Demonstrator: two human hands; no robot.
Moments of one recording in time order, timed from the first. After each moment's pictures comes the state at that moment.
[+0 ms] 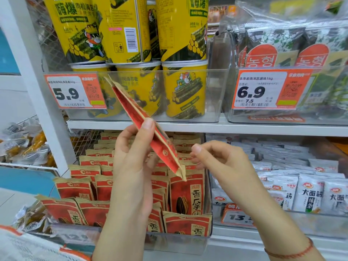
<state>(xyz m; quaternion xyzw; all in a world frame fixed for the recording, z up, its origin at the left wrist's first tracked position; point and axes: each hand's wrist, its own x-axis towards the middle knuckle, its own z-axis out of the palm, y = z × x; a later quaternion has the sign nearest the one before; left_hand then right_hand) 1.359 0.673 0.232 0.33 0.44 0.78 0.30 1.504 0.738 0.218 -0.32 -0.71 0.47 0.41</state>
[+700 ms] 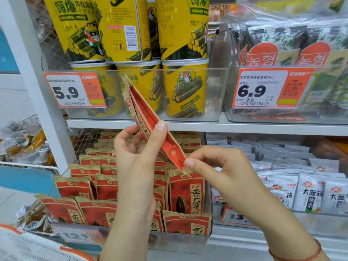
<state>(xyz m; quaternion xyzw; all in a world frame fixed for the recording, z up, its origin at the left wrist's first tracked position) 1.373 0.673 0.226 0.27 0.49 0.79 0.26 1.508 0.731 0.223 -0.23 -0.80 0.41 0.38</state>
